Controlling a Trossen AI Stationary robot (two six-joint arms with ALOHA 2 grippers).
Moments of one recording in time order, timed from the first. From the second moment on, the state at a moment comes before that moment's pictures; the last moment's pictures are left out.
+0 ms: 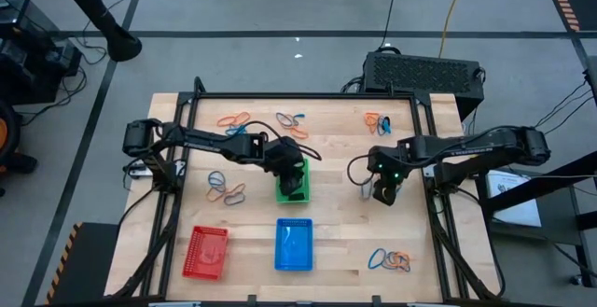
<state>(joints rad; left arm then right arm) 0.08 1.72 1.12 -0.31 0.10 -0.27 -0.04 1.13 0.71 -0.89 -0.19 0.48</state>
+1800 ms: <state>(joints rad) 0.08 1.69 1.12 -0.43 0.11 -0.10 -0.04 1.51 0.71 -0.81 -0.05 0.29</state>
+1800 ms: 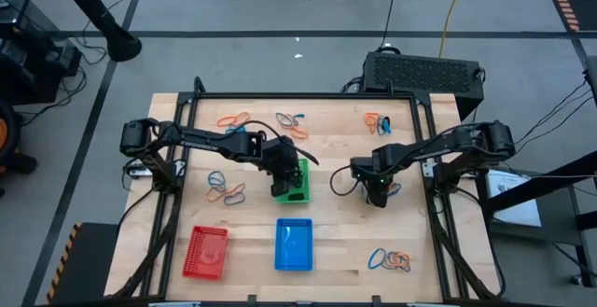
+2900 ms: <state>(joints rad) 0.08 1.69 1.12 -0.37 0.13 -0.12 0.03 0.70 0.42 -0.53 0.05 0.69</state>
